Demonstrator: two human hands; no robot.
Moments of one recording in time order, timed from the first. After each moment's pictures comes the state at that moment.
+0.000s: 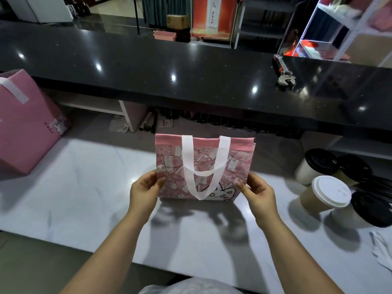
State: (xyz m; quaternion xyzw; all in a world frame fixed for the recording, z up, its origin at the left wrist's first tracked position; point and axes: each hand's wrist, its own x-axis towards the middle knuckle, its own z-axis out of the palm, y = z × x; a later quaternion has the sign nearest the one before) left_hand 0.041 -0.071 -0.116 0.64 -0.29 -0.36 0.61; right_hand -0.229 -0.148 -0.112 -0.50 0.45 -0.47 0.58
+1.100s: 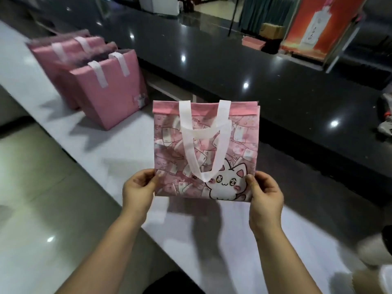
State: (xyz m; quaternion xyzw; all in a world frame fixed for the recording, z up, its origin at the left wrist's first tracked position) left_hand 0.072 0.003 -0.089 0.67 -0.08 -0.18 0.71; right_hand -0.119 -0.158 -0.064 -0.46 0.42 -0.47 0.63
